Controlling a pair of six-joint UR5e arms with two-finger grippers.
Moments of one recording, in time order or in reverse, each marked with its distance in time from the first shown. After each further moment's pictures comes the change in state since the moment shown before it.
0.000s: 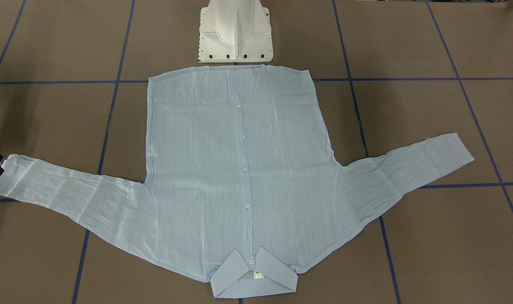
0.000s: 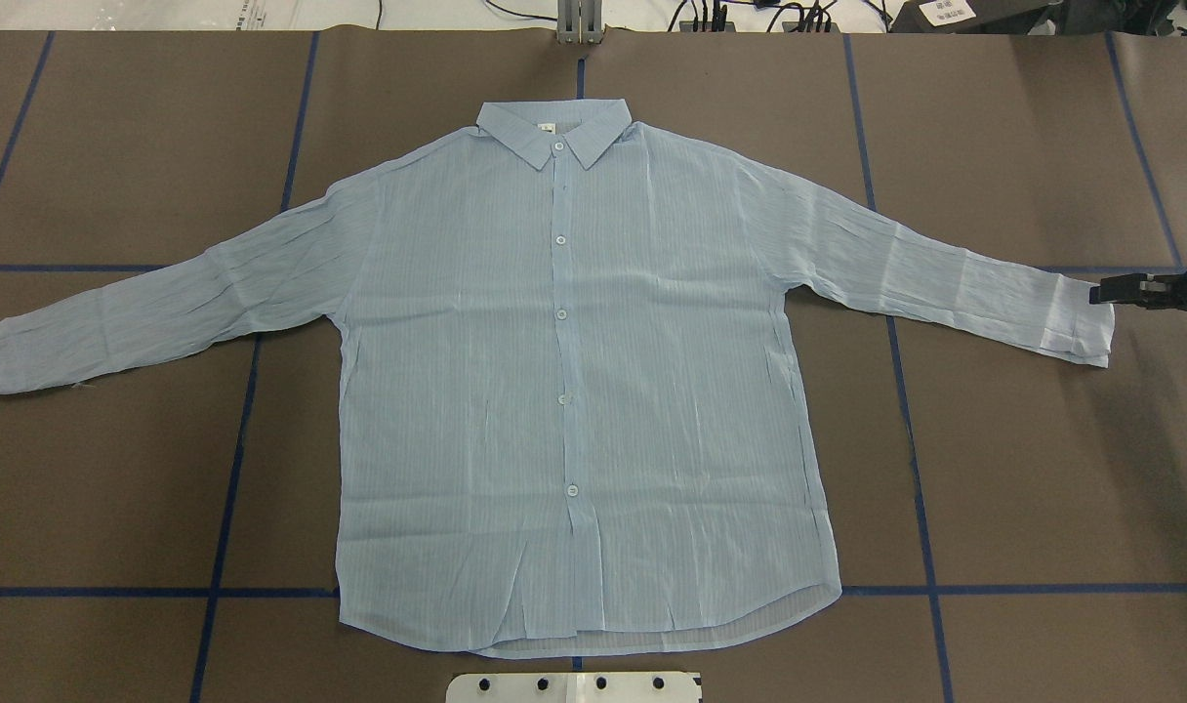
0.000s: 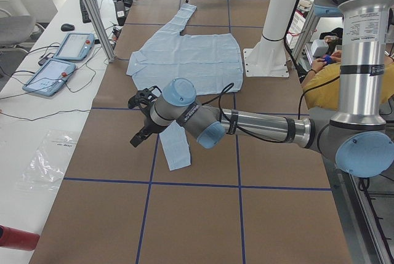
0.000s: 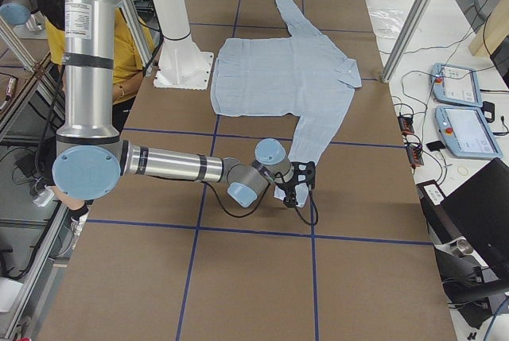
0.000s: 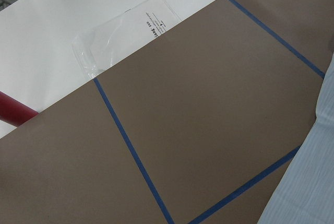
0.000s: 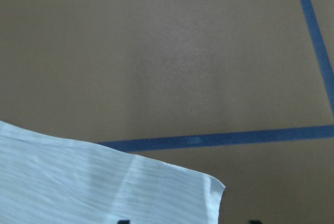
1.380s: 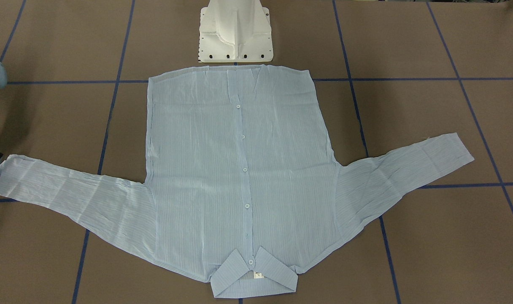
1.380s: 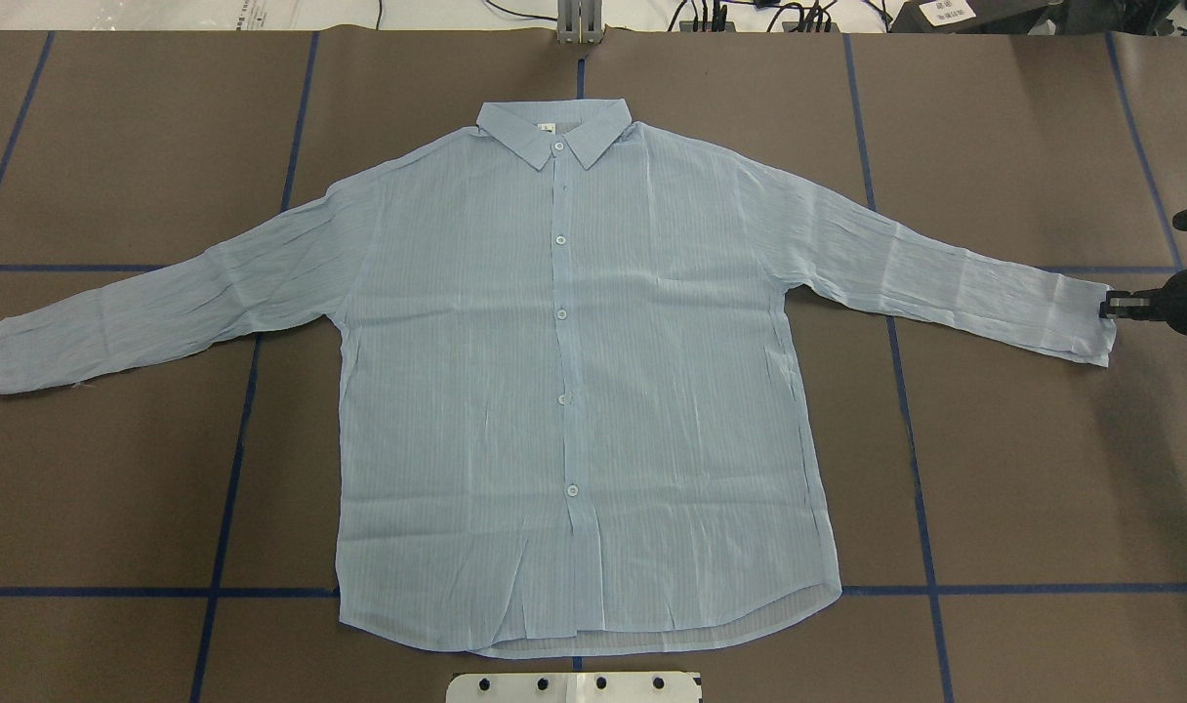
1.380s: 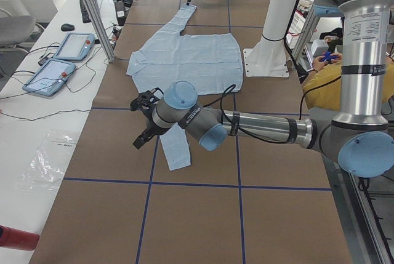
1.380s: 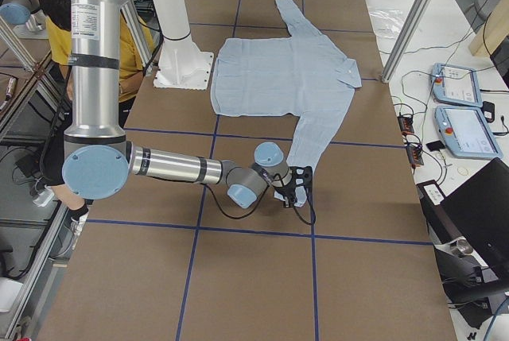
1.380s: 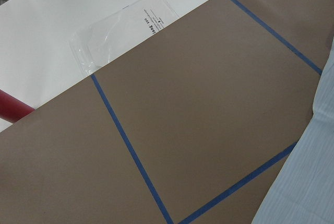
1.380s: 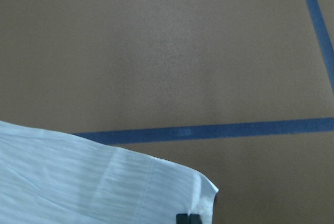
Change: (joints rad) left arm -0.002 0.016 0.003 0.000 -0.037 0.006; right arm -0.044 0.008 -0.030 0.001 -0.062 0.003
